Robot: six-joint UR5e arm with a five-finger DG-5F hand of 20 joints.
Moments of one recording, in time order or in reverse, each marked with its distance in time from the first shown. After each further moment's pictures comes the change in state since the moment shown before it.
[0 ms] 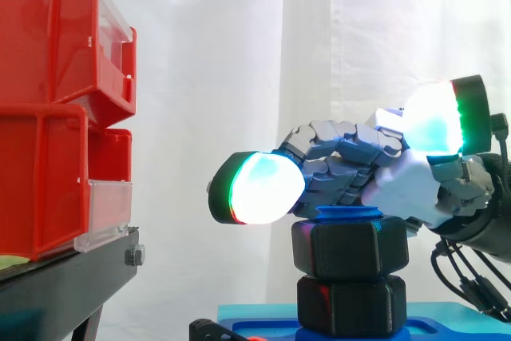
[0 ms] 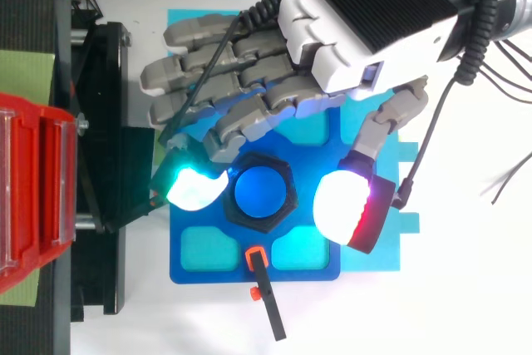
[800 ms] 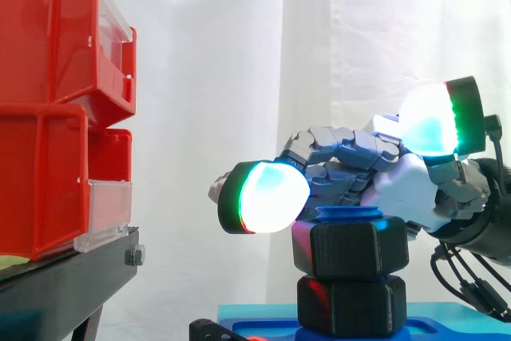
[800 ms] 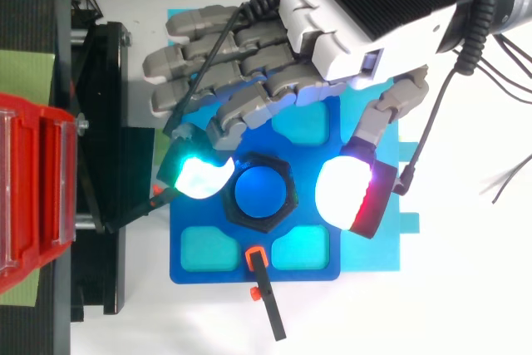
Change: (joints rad) arm -0.010 -0.003 0.001 -0.001 -0.003 0.006
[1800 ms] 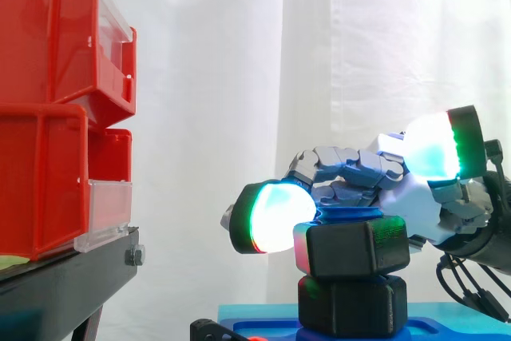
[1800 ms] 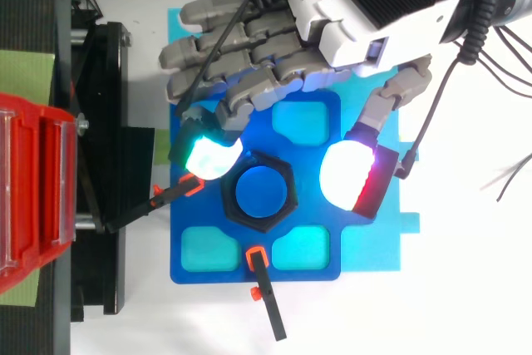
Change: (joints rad) arm -0.017 -0.001 -0.021 0.000 -0.009 -0.020
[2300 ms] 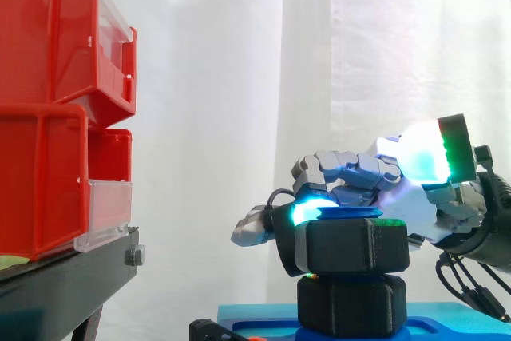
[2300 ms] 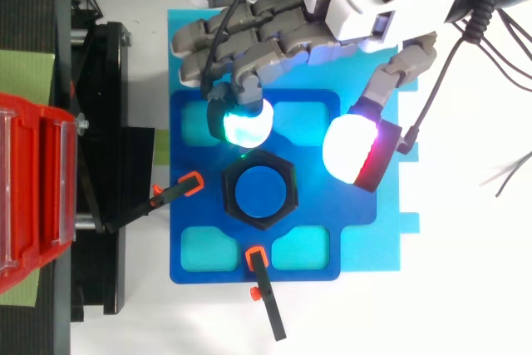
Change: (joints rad) arm -0.022 0.000 0.000 0.000 -0.003 -0.011
